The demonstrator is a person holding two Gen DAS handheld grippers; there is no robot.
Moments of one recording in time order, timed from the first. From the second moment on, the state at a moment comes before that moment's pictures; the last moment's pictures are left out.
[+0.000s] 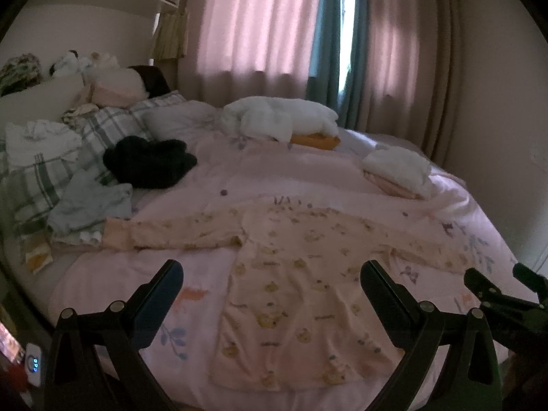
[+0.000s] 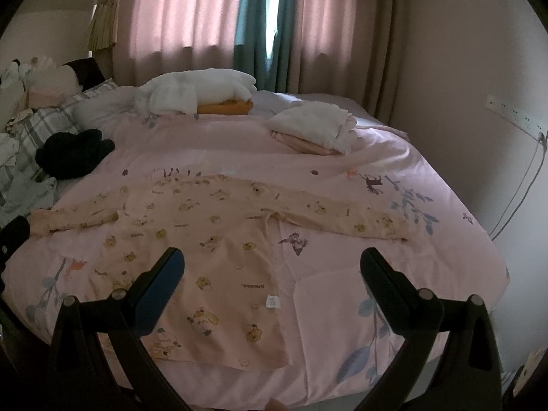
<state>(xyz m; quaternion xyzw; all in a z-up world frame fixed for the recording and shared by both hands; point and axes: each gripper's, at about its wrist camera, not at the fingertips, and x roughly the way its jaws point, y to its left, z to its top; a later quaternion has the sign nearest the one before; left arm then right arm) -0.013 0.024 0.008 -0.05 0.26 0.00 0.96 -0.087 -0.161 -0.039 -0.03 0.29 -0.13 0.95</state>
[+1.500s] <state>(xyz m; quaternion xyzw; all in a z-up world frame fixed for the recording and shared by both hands) 0.137 0.119 -0.132 -0.11 0.37 0.01 0.92 0.018 -0.206 -0.109 0.05 0.36 -0.20 0.91</state>
